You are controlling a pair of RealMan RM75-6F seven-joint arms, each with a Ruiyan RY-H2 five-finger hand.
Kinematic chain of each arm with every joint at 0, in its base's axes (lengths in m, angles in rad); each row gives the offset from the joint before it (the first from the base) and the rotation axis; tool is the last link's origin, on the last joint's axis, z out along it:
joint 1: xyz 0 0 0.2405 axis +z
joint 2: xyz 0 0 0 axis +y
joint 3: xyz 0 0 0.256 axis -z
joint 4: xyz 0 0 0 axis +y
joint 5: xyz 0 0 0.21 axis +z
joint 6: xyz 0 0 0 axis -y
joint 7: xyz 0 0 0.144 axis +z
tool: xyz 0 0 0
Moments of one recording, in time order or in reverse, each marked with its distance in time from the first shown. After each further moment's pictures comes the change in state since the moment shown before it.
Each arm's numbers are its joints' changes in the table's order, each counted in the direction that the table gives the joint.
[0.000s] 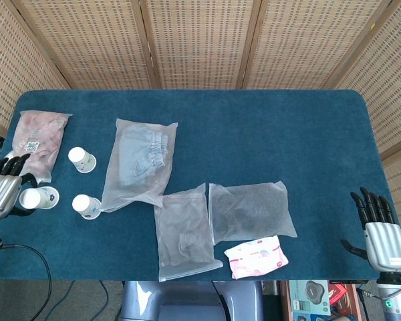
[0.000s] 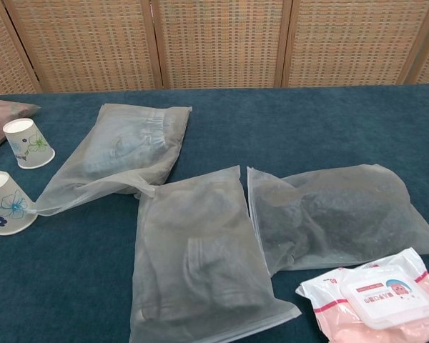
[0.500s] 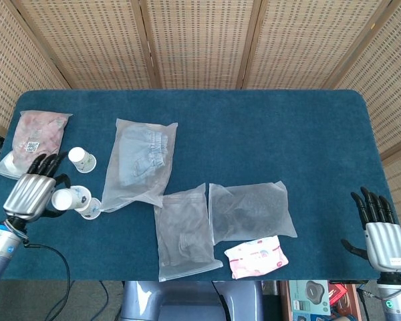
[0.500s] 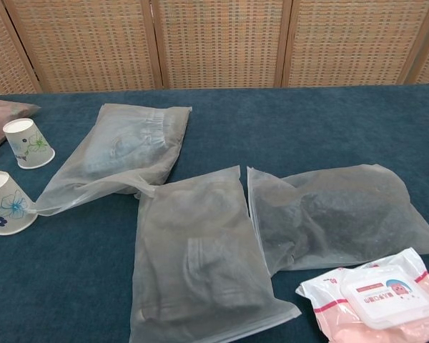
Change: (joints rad) left arm -0.034 0.016 0.024 -0.182 0.071 -0.069 0.096; right arm 0.000 0.001 0.002 -0.001 -0.005 -0.002 -0.001
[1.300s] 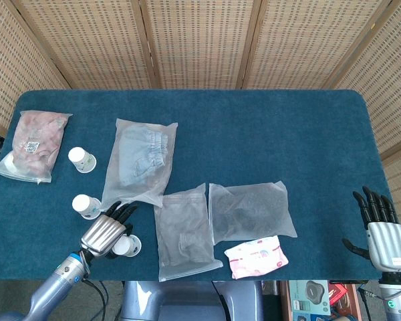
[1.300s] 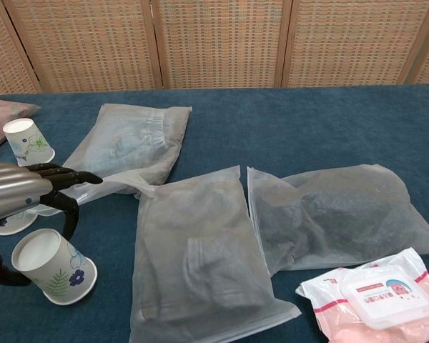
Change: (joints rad) left arm -0.039 -0.385 -0.121 -0.016 0.060 0.111 0.342; right arm -0.002 0.005 -0.003 0.006 -0.001 -0.008 0.023
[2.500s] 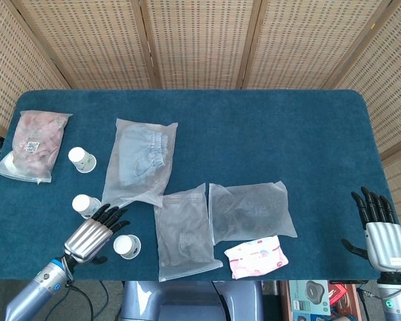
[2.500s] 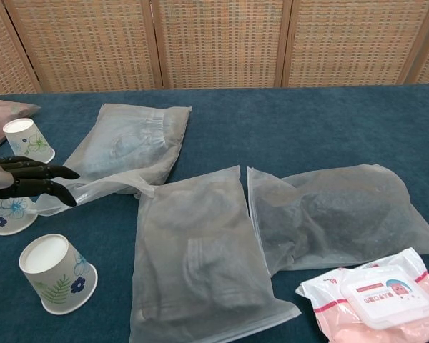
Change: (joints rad) left arm 0.080 0.137 0.019 -0.062 0.136 0.056 -0.098; right arm 0.001 -0.006 0.001 -0.001 0.001 0.001 -0.024
